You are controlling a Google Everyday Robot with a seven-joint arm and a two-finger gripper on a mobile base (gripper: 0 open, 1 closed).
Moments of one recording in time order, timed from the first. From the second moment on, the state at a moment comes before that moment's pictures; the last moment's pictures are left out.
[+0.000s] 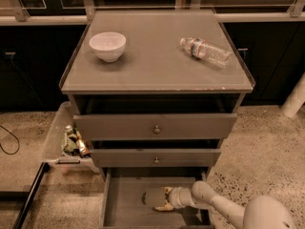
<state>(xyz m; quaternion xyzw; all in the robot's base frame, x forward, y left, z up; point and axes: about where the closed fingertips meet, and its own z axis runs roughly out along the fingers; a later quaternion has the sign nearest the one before) 0.541 -0.070 0.134 -0.56 0.71 0.25 0.35</state>
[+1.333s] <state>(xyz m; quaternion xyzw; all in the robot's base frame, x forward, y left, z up) 0.527 -0.074 0.157 -0.56 0.72 0.26 0.33</state>
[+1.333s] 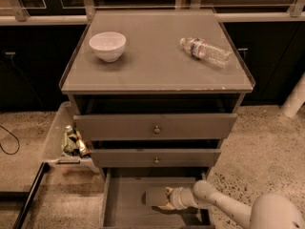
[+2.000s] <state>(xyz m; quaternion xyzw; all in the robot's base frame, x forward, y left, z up) 0.514 -0.105 0.279 -0.57 0.71 0.25 0.34</state>
